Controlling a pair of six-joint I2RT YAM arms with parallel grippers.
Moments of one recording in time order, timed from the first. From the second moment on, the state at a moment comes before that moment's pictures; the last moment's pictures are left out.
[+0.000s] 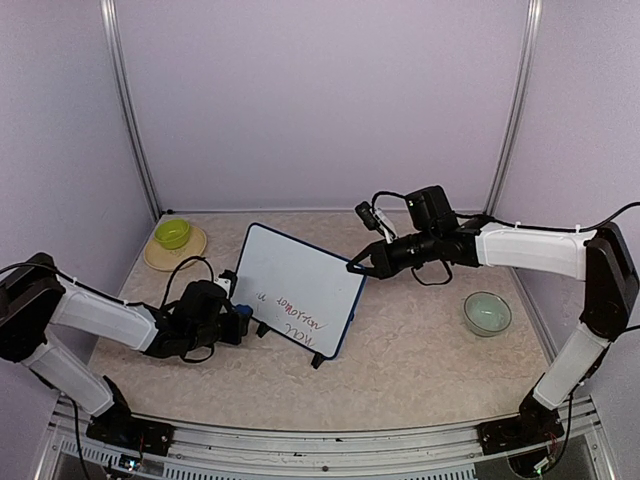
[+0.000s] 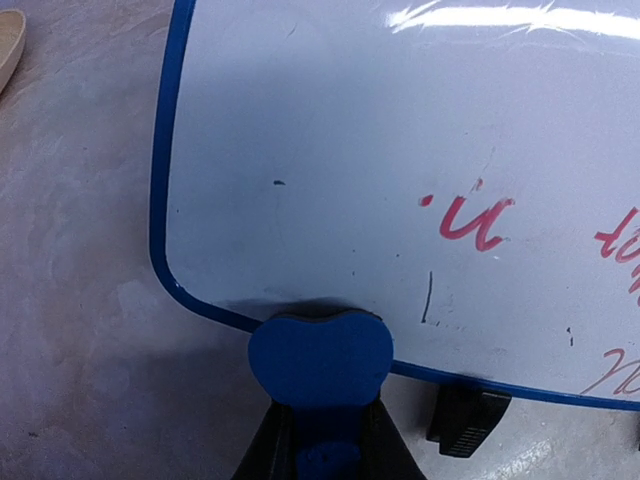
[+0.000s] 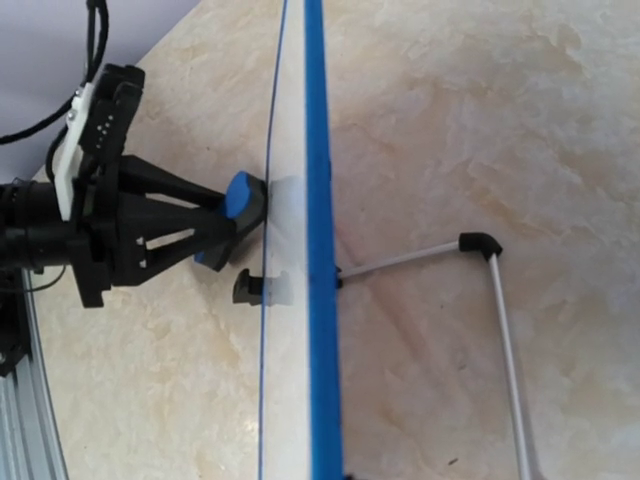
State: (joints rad) left arm -0.76 1.48 0.46 0.31 -0.30 -0.40; right arm 0.64 1.65 1.17 -0.15 -0.59 0.17
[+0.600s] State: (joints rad) left arm -0.74 1.55 0.75 0.30 -0.30 -0.31; right arm 0.64 1.65 1.16 -0.15 -0.56 0.18
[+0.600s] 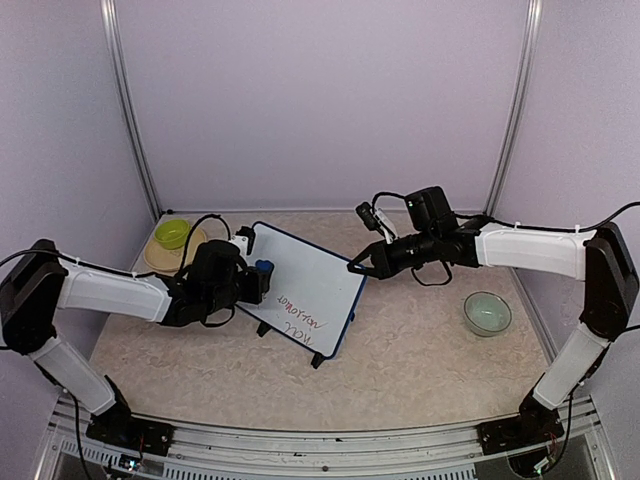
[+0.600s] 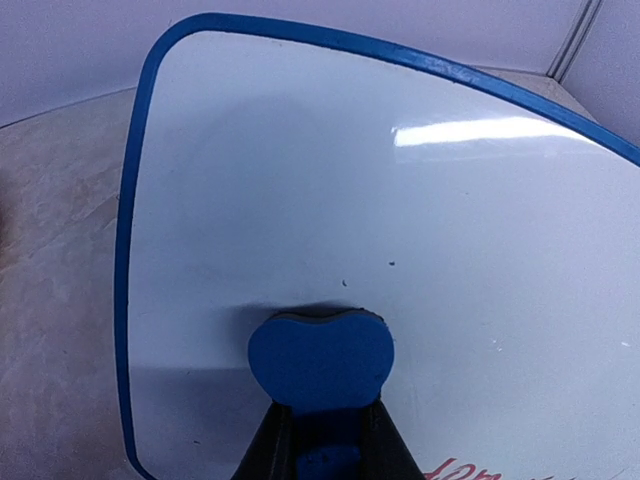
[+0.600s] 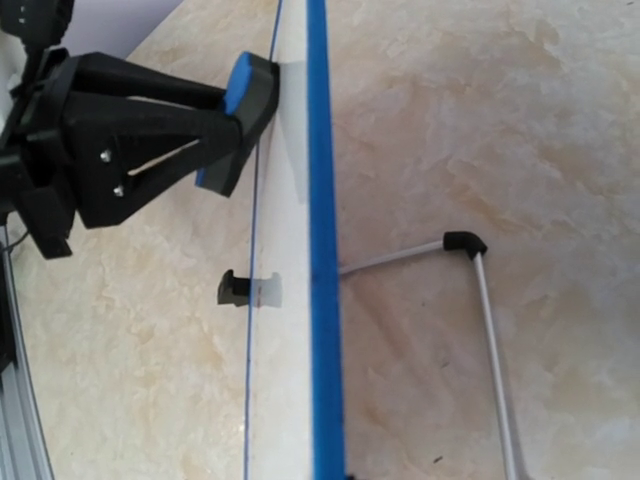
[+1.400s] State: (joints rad) left arm -0.71 1.58 0.76 0.27 -0.33 -0.31; right arm 0.65 1.66 1.17 -0.14 -0.54 0.19
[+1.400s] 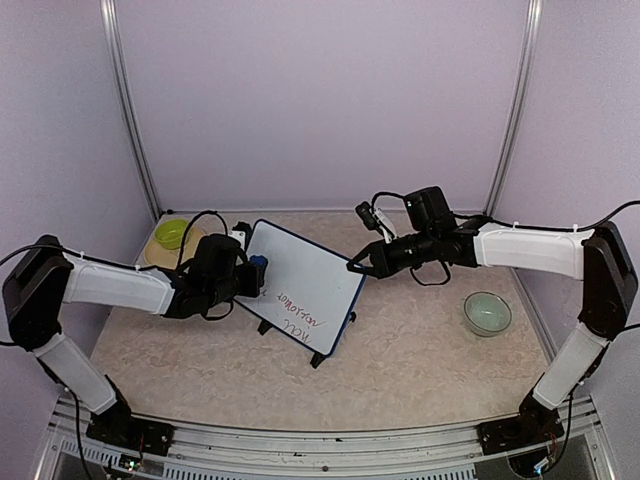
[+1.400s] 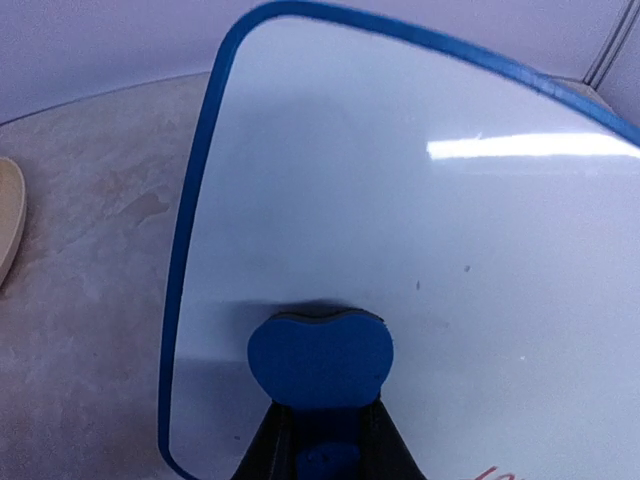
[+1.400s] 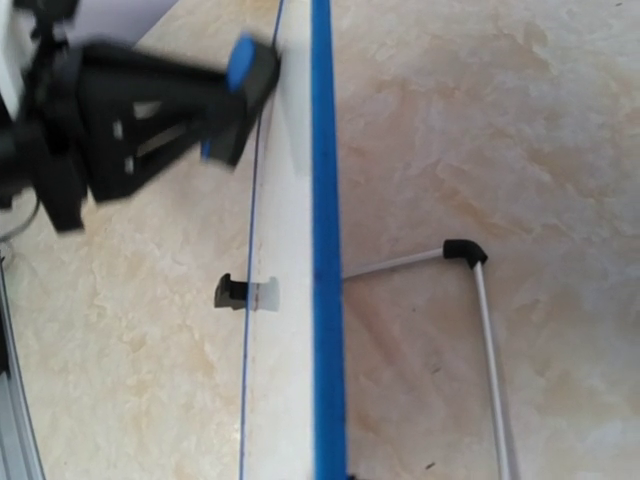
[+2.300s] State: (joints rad) left arm -0.77 1.54 0.57 0.35 -0.35 -0.34; right arm 0.65 1.68 1.18 -0.11 -0.56 0.19
